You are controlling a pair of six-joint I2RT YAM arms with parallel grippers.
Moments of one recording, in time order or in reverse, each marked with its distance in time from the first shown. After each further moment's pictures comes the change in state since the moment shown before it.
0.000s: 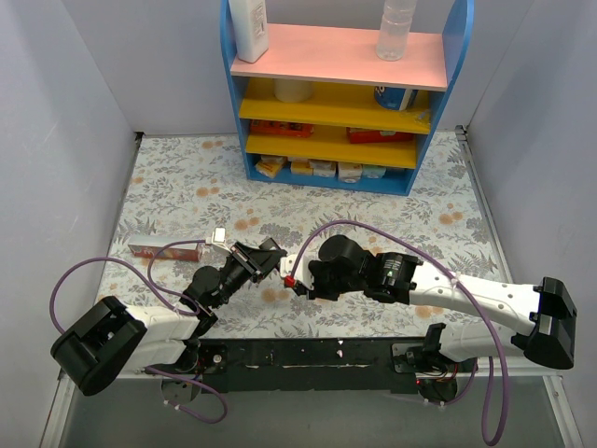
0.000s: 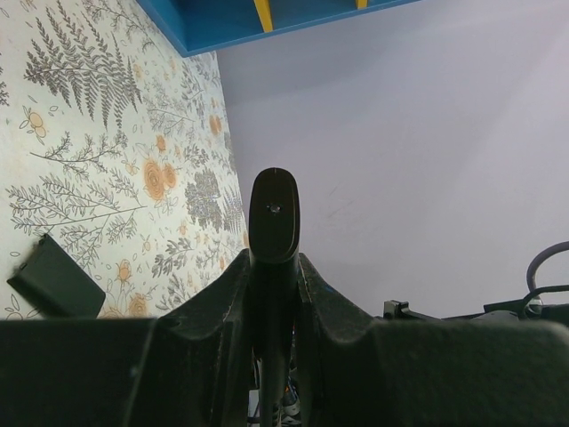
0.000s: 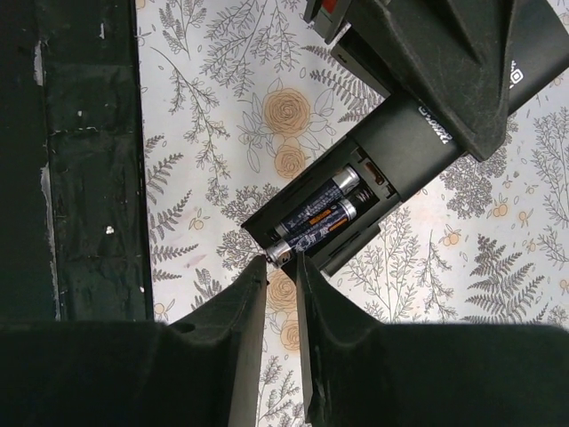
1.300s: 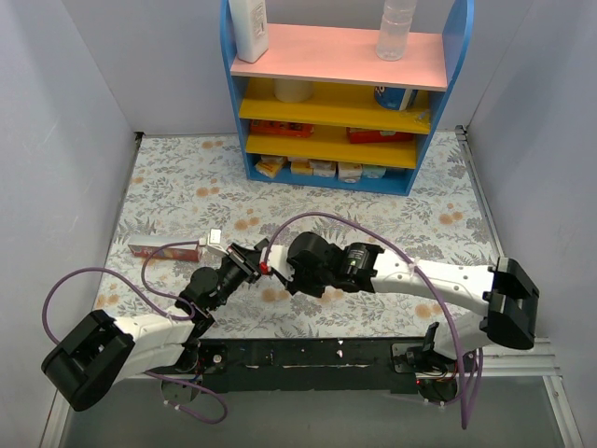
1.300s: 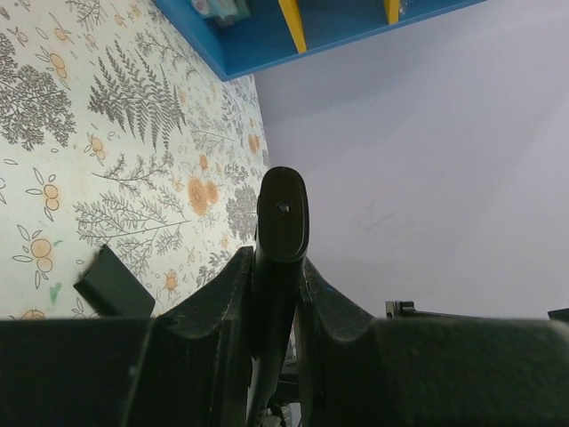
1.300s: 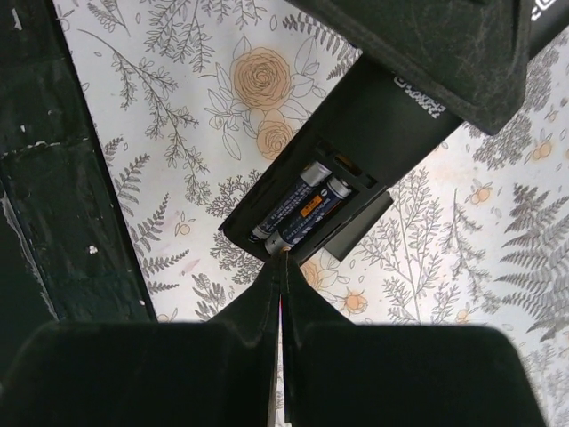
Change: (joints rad) left arm 0.006 -0.108 -0.007 -0.135 -0.026 0.084; right arm 0.006 0.223 0.145 -0.090 0.127 0.135
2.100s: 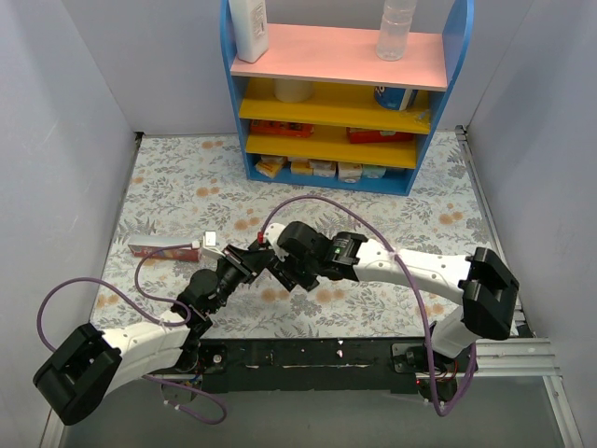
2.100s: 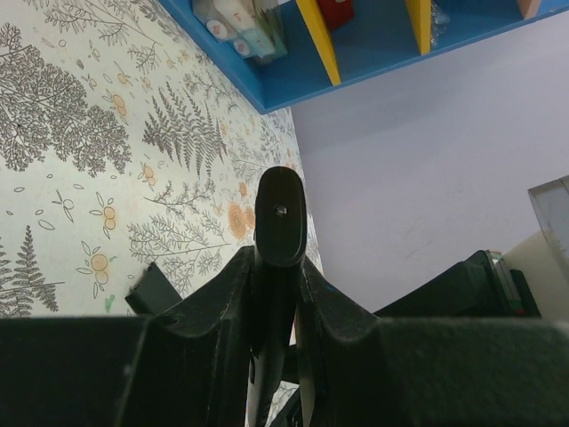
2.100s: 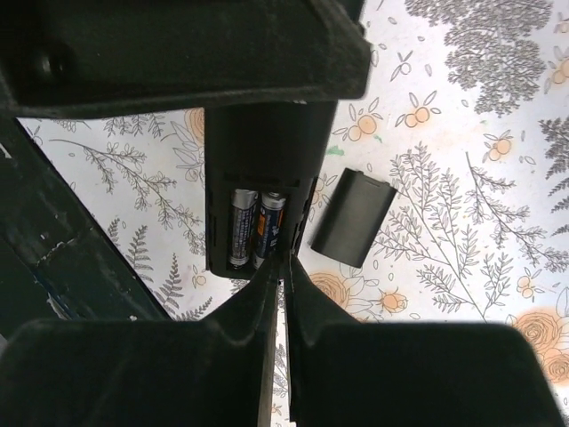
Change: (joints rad) left arm -0.014 -0.105 -0.009 -0.141 -0.124 0.080; right arm -0.044 0.169 0.143 -0.061 0.079 0.339
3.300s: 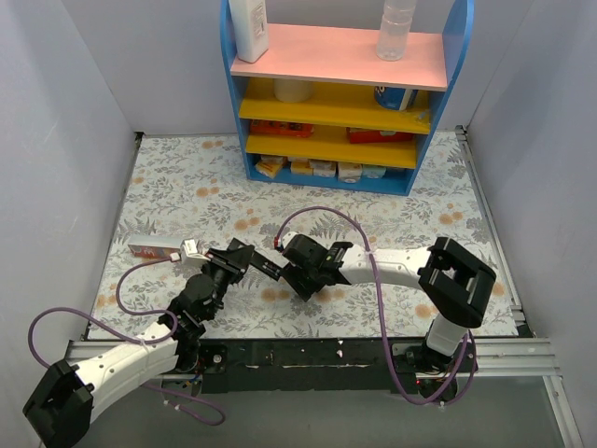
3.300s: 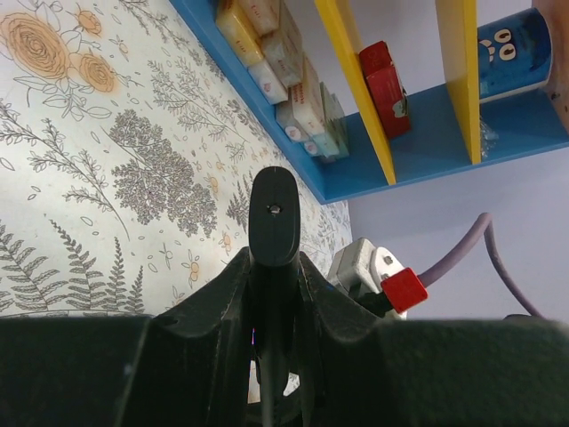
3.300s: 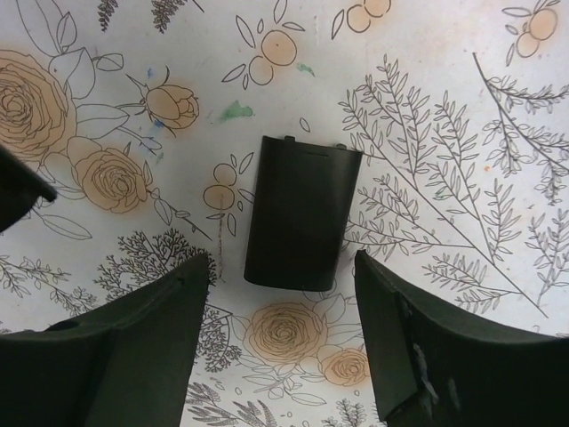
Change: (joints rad) left arm -0.027 -0.301 0.002 -0.362 -0.355 0.037; right arm -0.061 0.108 -0.205 0.185 0.104 0.137
